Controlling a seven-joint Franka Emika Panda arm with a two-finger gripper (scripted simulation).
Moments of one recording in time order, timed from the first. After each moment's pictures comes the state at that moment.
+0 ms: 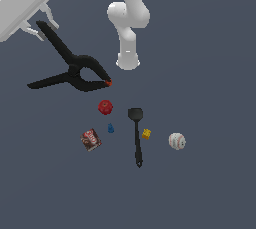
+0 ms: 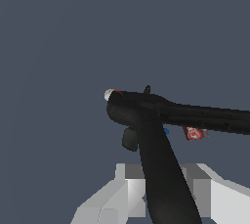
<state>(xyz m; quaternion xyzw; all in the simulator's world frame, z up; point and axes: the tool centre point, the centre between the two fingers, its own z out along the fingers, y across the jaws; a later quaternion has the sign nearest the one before) -0.011 -0.185 0.471 -0.94 -0.17 -0.11 0.26</state>
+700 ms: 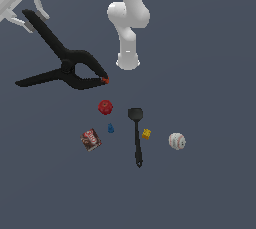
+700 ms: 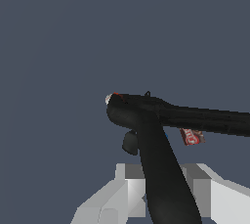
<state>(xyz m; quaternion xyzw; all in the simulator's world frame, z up) 0.008 -0.187 0.497 -0.94 -0.17 -0.11 0.26</state>
